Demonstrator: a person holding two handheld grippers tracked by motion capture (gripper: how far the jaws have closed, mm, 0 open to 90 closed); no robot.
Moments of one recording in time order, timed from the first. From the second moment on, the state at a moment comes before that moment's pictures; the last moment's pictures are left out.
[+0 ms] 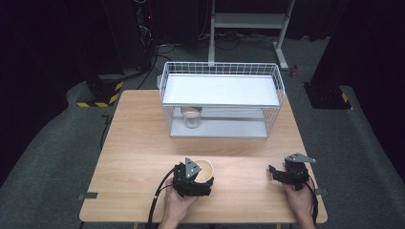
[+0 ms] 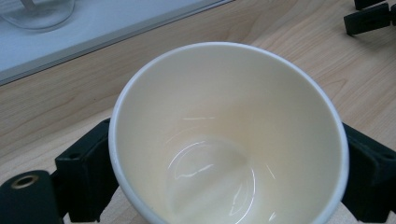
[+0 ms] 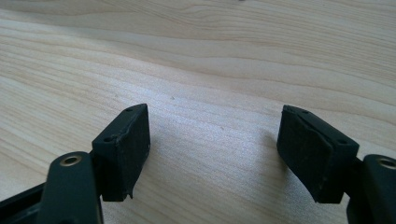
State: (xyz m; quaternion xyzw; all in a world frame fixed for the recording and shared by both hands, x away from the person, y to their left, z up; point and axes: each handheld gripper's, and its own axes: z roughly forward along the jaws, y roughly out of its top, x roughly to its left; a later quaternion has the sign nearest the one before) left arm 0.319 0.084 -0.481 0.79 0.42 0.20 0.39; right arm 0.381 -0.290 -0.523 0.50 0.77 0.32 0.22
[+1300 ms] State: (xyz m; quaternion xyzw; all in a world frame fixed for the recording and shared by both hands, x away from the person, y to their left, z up) left arm 0.324 0.078 -0.477 0.80 0.41 0.20 0.39; right arm 0.381 -0.290 -0.523 0.50 0.77 0.32 0.22
